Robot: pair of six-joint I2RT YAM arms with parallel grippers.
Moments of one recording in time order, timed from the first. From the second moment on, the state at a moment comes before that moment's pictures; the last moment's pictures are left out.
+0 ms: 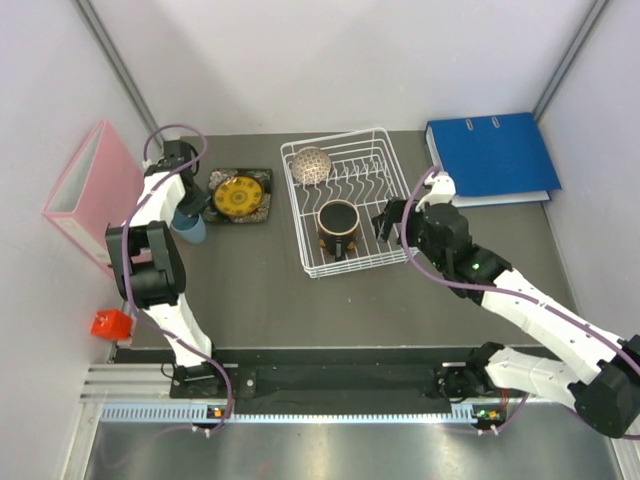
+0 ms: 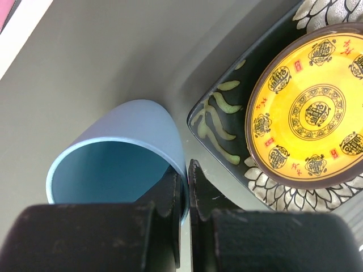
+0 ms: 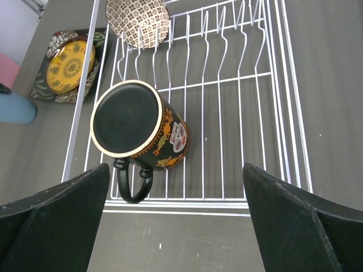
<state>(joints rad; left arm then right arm) 0.15 1.87 1.51 -0.74 -0.22 -0.62 0.69 1.03 0.83 -0.14 0.30 0.47</state>
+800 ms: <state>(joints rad) 0.07 1.71 1.62 -0.85 -0.23 -0.66 0.69 1.12 0.83 -0.12 0.29 0.47</state>
